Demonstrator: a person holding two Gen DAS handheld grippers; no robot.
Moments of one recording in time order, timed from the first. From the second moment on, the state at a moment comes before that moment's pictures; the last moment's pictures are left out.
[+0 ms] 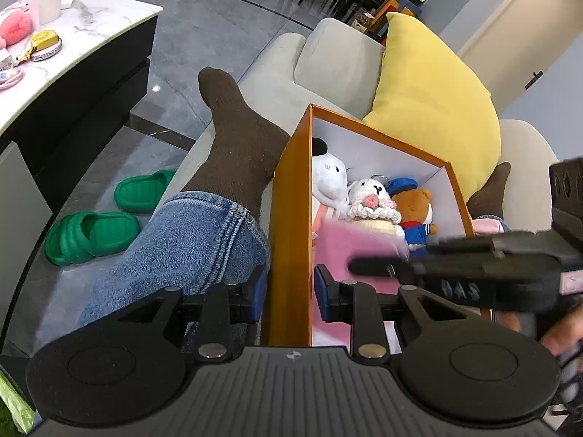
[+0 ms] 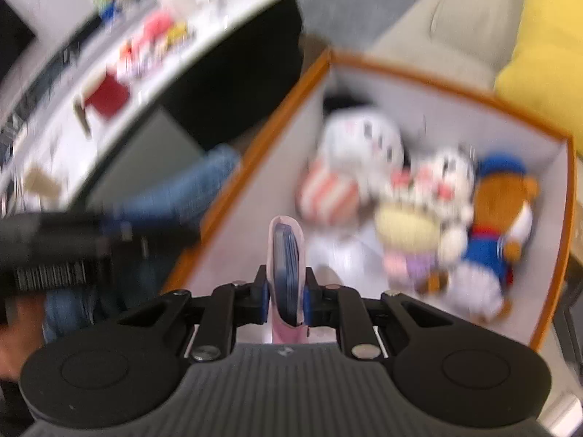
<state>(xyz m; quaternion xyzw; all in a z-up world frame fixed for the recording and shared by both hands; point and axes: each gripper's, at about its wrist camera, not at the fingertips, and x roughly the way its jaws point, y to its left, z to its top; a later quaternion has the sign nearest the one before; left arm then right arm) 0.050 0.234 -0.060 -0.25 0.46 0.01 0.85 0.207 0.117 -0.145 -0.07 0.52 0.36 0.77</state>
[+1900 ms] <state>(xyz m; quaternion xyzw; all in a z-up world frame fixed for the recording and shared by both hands) 0.043 0.237 -0.067 -0.26 0.46 0.00 0.85 0.220 0.104 -0.178 0.14 0.58 0.35 0.72</state>
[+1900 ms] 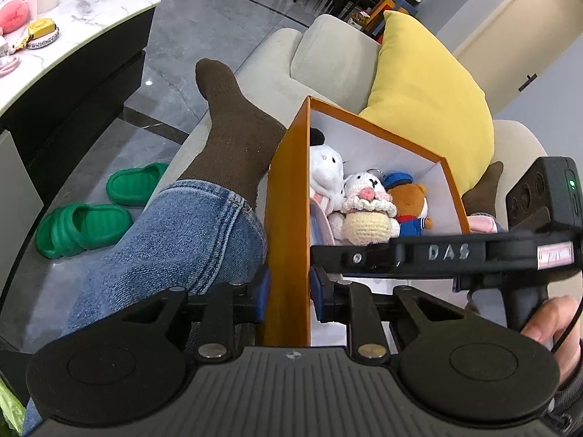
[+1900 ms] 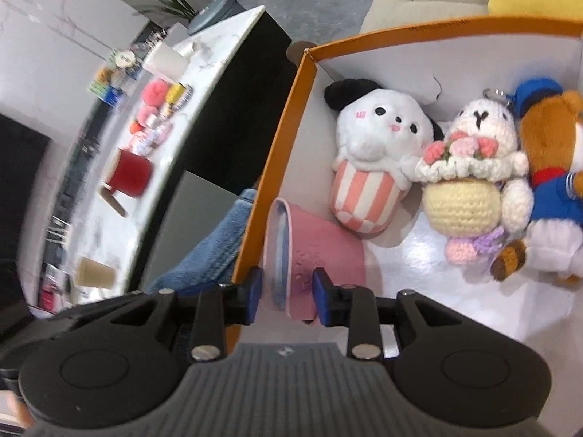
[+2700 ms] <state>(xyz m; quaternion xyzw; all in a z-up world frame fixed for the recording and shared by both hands) 0.039 0.175 -0.009 -0.17 0.42 -0.01 0.89 0.188 0.048 -0.126 0.12 0.48 0.40 0.77</state>
